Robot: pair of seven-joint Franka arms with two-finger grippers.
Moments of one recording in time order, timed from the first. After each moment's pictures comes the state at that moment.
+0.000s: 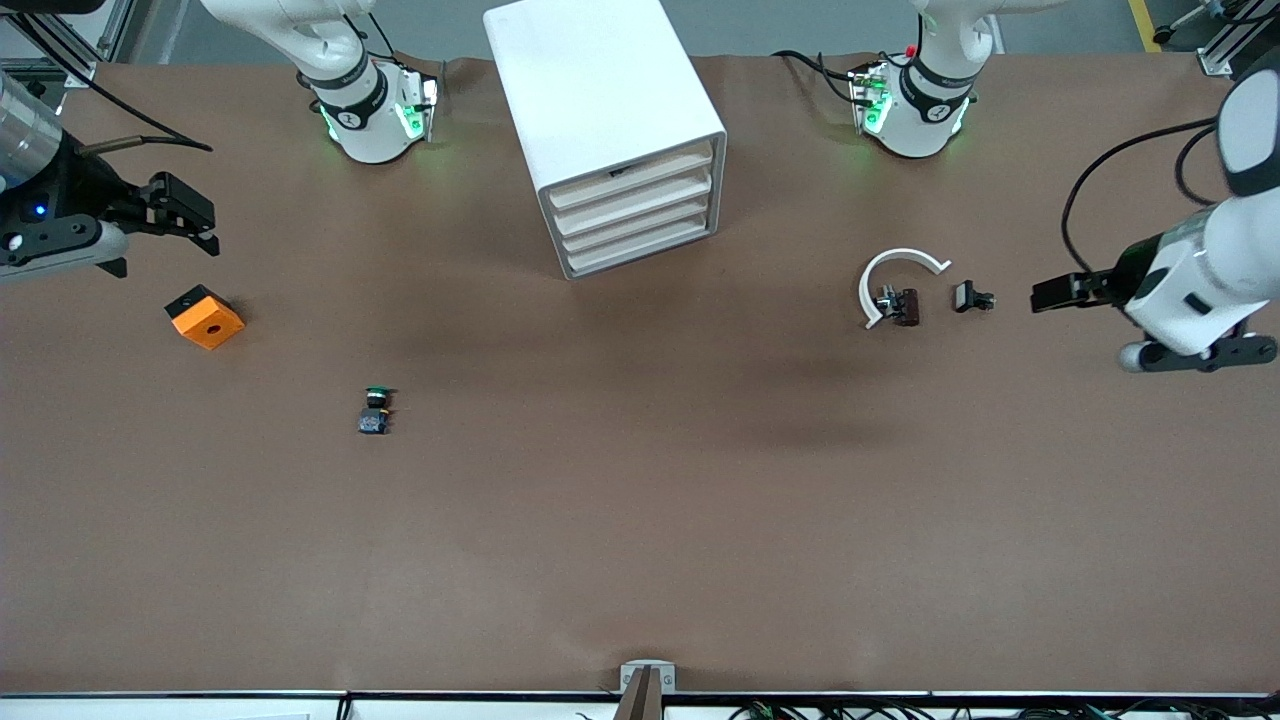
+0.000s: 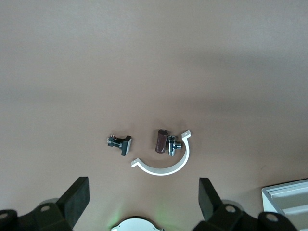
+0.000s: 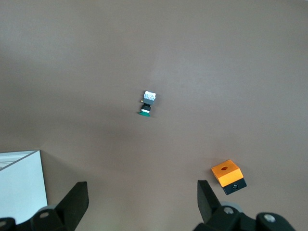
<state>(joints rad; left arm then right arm) 0.04 0.20 -0.11 -1.56 -0.01 1.51 -0.14 0.09 -0.03 0.01 -1.57 0.00 1.53 -0.16</state>
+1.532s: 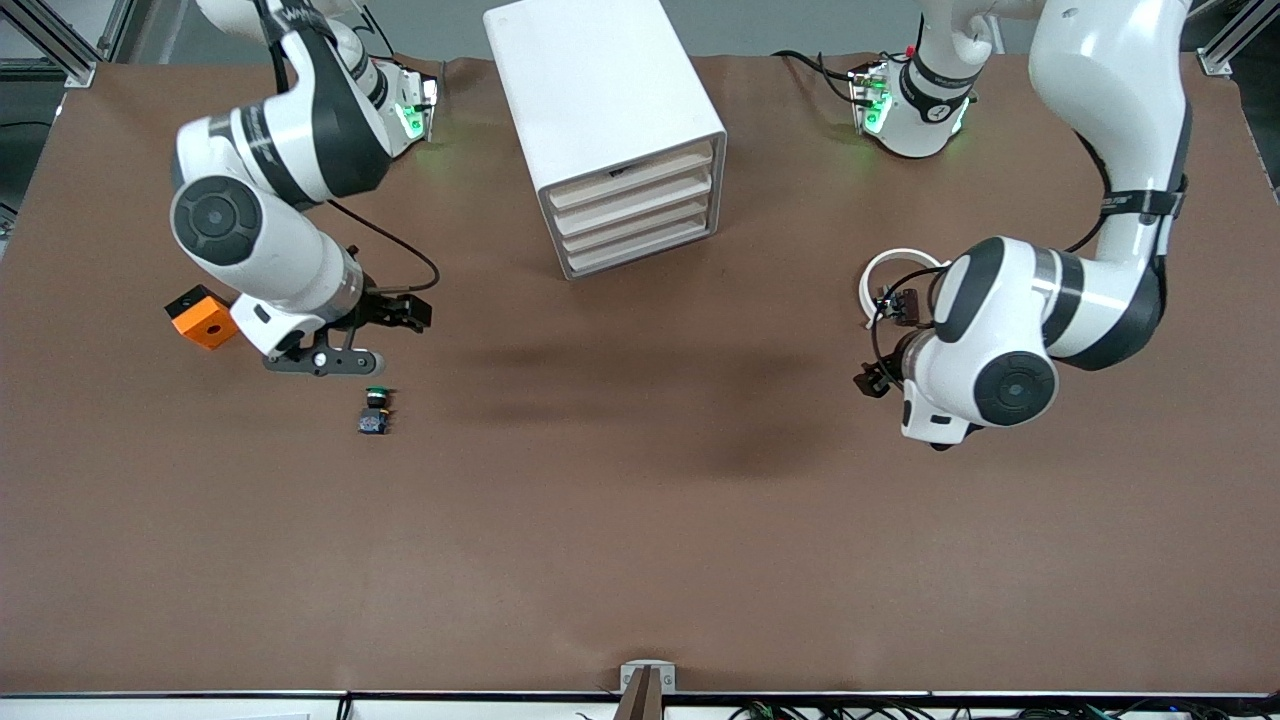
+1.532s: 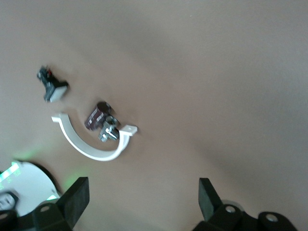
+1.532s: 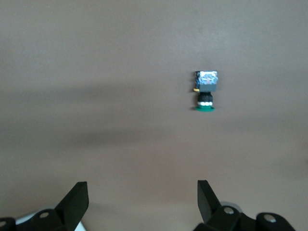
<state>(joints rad) -0.19 0.52 -0.14 -1.52 -0.01 1.59 -1.08 0.32 0.17 0.01 -1.91 0.03 1.95 0.36</state>
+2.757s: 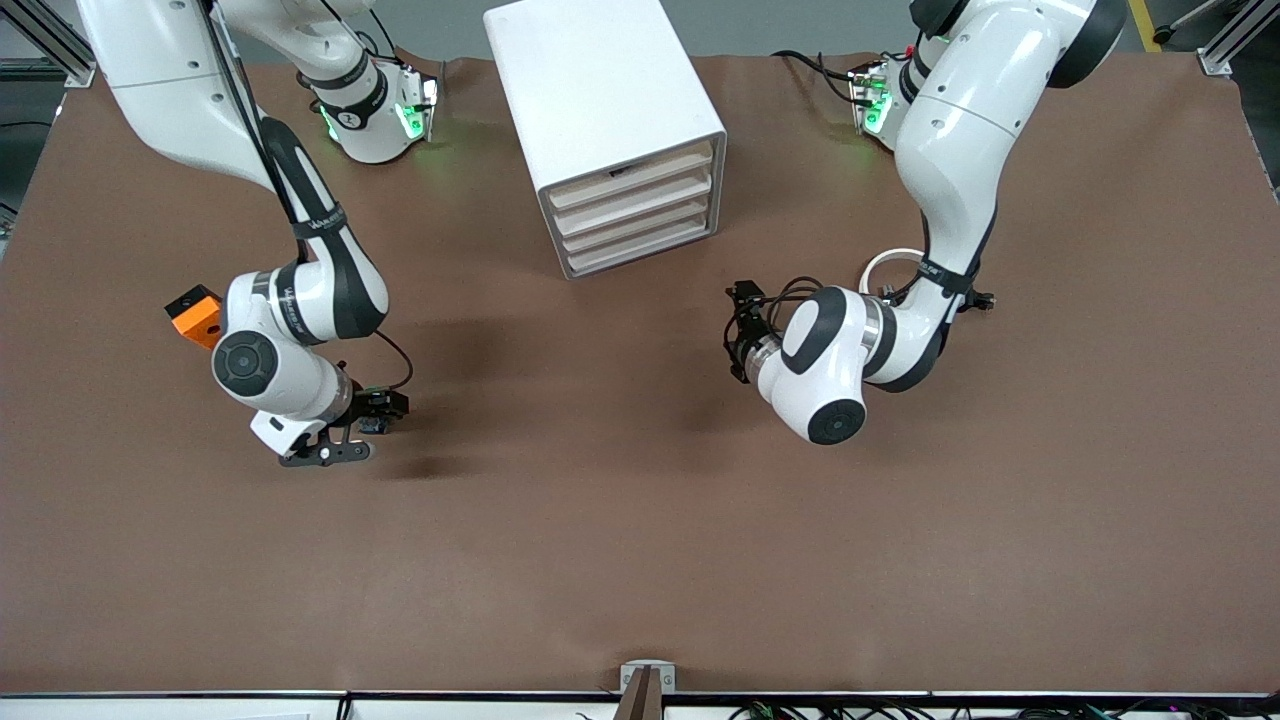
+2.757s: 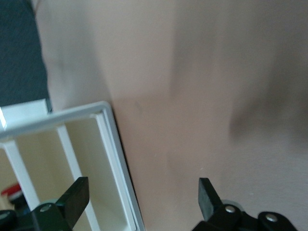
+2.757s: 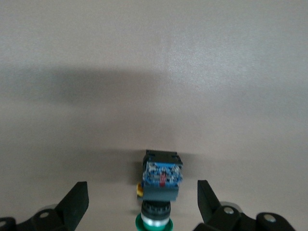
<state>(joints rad) -0.38 0.80 -0.15 -1.47 -0.54 1.65 -2.04 0.16 0.53 -0.01 -1.91 -0.03 2.36 0.07</state>
